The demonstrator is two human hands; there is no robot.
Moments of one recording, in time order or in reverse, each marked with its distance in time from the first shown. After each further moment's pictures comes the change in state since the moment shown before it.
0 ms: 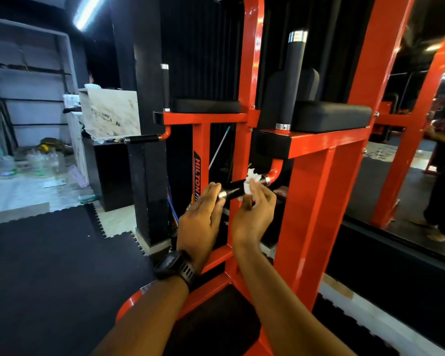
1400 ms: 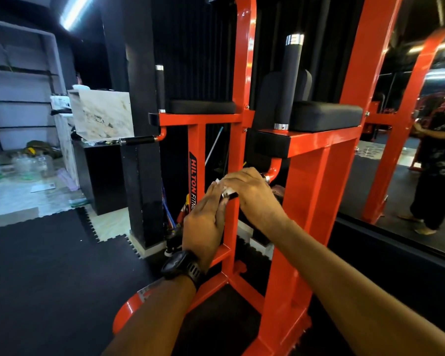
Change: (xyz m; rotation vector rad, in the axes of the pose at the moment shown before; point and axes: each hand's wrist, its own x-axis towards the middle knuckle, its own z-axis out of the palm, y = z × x) left_hand 0.001 0.010 -0.008 -0.027 -0.059 -0.058; right_hand 0.057 -0.005 -0.012 -0.546 -0.619 -0.977
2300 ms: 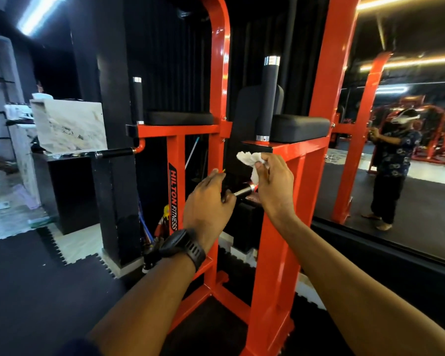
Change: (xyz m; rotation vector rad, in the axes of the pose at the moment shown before) left_hand 0.056 0.043 -0.019 -0.019 -0.197 -0.015; right_hand 0.016 0.006 -0.054 0.149 0.380 0.567
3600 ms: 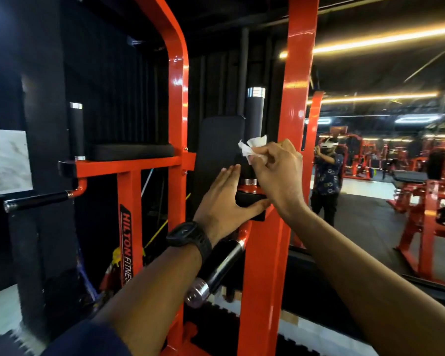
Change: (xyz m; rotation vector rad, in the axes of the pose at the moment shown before) left_hand 0.157 -0.004 0.085 -0.191 -0.288 0.280; right_hand 0.130 0.023 0.010 -0.277 0.185 -0.088
